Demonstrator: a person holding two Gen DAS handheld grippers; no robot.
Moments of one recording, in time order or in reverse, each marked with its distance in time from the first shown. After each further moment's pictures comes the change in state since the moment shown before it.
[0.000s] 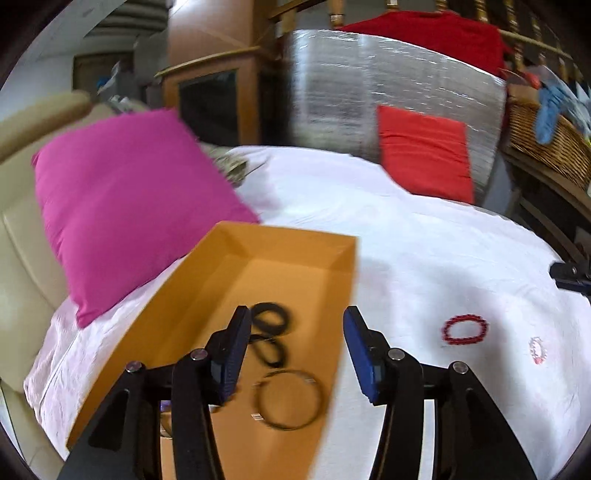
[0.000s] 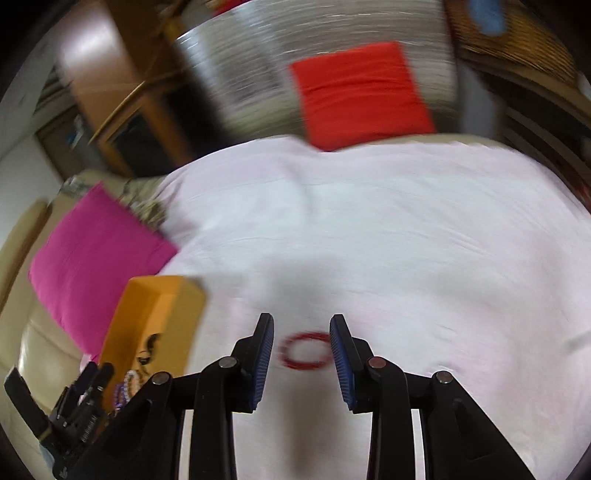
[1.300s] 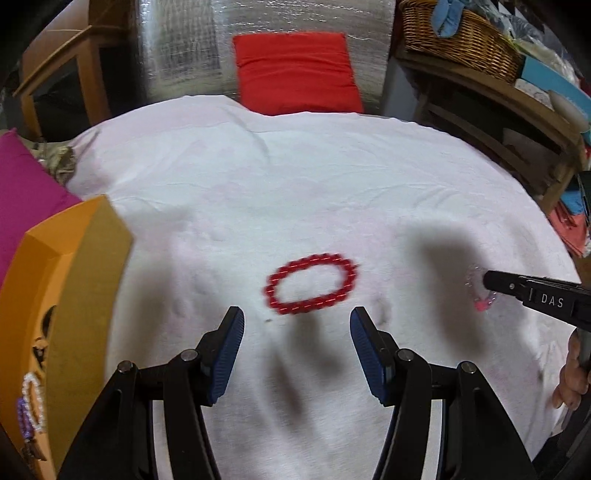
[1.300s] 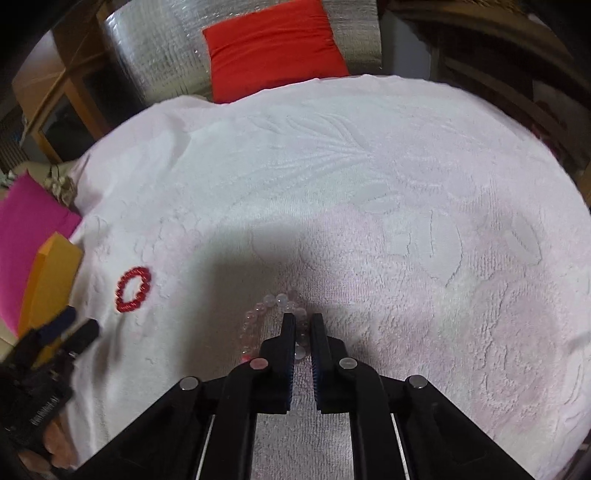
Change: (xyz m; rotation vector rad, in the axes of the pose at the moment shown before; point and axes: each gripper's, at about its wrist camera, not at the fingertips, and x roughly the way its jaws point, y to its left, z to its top) left arm 0.064 -0.172 -0.029 0.258 0.237 -0.313; right arm 0.045 -0.114 -0.049 0.055 0.111 -0.162
